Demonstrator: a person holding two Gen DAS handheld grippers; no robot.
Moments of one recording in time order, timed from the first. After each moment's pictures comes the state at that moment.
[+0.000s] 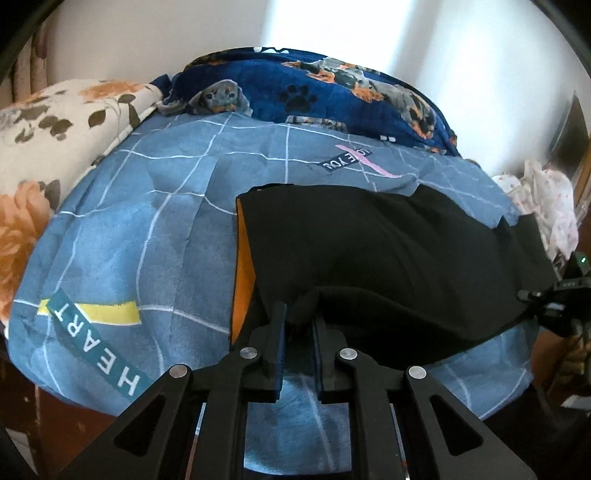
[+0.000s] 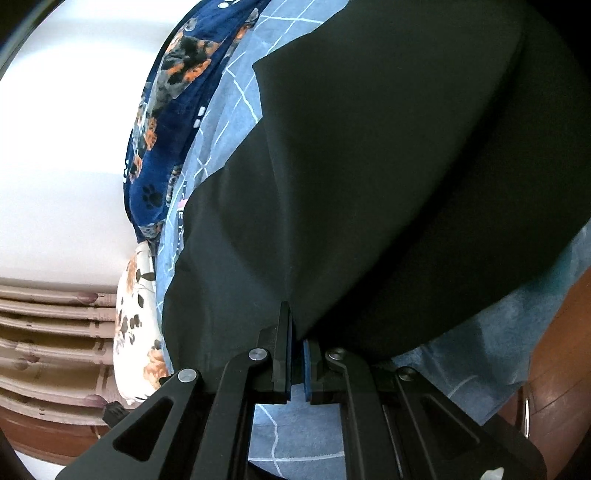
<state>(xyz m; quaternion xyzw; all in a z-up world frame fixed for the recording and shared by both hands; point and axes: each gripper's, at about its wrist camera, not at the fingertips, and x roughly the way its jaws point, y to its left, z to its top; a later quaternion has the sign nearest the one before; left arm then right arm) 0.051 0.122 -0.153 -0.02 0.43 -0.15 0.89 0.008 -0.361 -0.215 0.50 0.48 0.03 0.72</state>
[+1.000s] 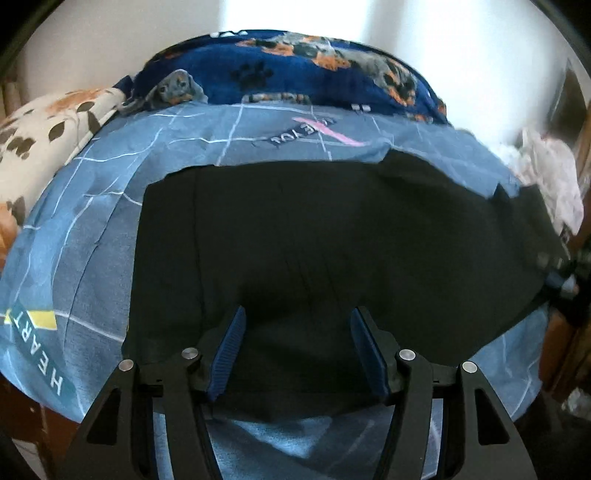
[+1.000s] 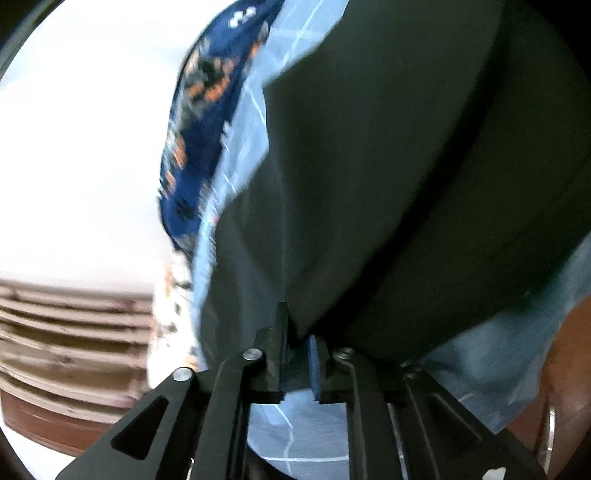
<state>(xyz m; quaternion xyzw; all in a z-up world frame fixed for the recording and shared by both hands) 0.060 0.042 -0.174 0.02 0.45 -0.16 0.88 -0.009 -0.398 -0.223 0.56 0.40 0.08 0.72</state>
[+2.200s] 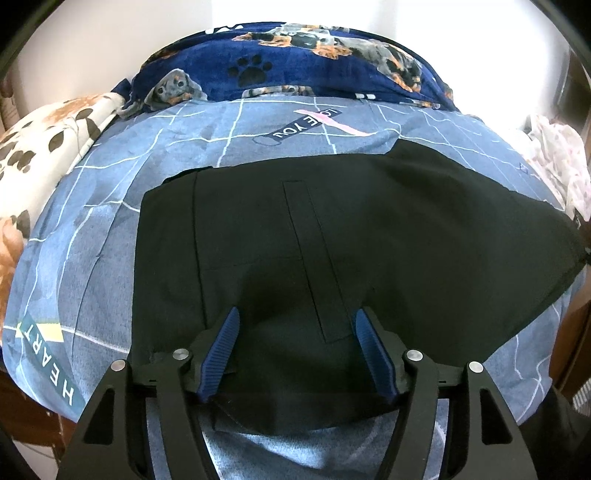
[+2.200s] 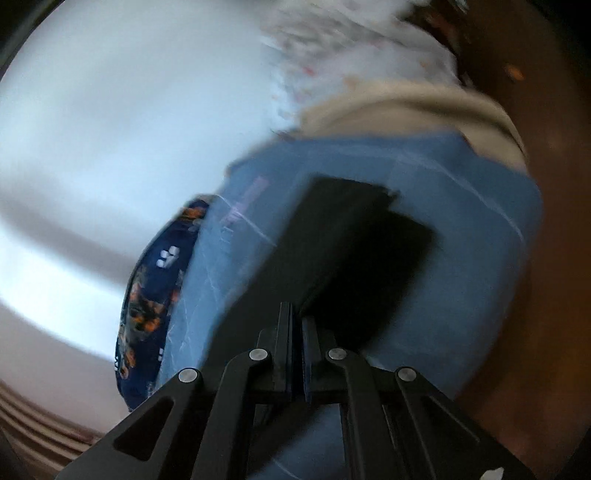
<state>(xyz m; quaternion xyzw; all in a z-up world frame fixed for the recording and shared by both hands) 0.071 0.038 -0.174 0.04 0.47 -0.15 0.87 -0.133 -0.674 -0.198 0.54 0.23 -0.18 0.79</state>
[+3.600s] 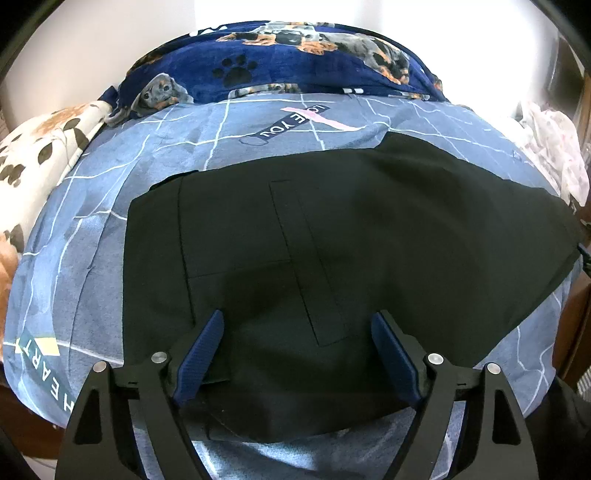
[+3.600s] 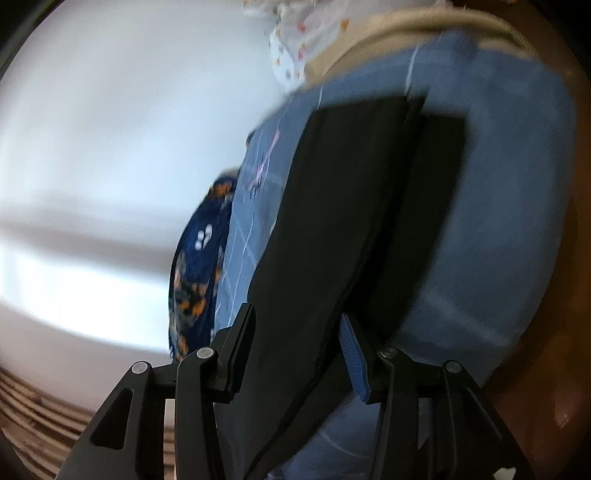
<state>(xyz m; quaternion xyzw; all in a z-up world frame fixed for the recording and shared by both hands) 0.072 0.028 -0.176 0.06 0.47 -0.16 0.87 -0.111 -0.649 -0.235 0.62 0.22 -0.08 0.75</state>
